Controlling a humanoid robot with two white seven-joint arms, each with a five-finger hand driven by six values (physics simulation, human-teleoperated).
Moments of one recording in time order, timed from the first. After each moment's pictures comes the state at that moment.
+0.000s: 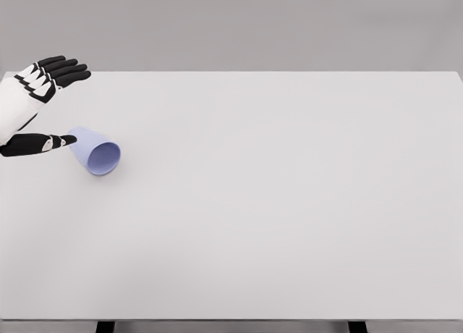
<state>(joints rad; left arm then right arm) -0.06 0.92 -0.09 -1.75 -0.30 -0.61 0.06 0.00 0.00 -0.19 0.05 -0.05 -0.07 0.10</state>
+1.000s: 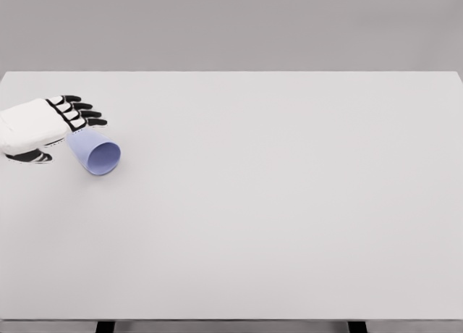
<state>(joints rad) -0.26 0.92 -0.14 -1.67 -0.62 -0.61 -0.48 0.00 0.00 -0.19 0.05 -0.05 -0.07 0.10</state>
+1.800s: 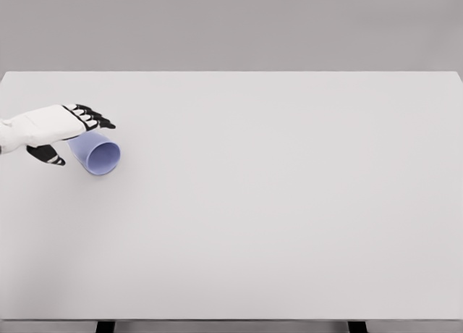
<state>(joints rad) -0.46 0.80 -0.31 -1.39 -0.58 -0.61 -0.61 0.00 0.00 -0.19 0.05 -0.05 -0.07 0.10</state>
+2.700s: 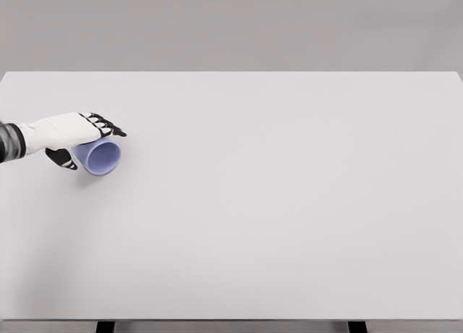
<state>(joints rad) -0.53 0.72 -0.39 -1.28 -0.67 -0.61 -0.61 0.00 0.00 -0.19 0.05 -0.05 -0.07 0.10</state>
